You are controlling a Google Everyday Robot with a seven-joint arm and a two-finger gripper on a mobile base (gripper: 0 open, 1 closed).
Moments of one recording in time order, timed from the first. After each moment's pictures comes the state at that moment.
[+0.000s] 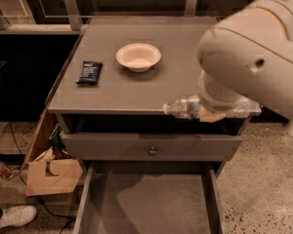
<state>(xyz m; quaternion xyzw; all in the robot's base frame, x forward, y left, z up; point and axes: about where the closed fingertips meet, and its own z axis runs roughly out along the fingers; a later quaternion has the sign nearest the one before) 0.501 -0.153 0.870 -0.65 0.72 -0.20 0.16</state>
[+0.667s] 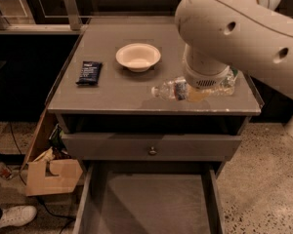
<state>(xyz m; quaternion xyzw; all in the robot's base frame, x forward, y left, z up) 0.545 -0.120 0.897 -0.67 0.69 -0.21 0.16</state>
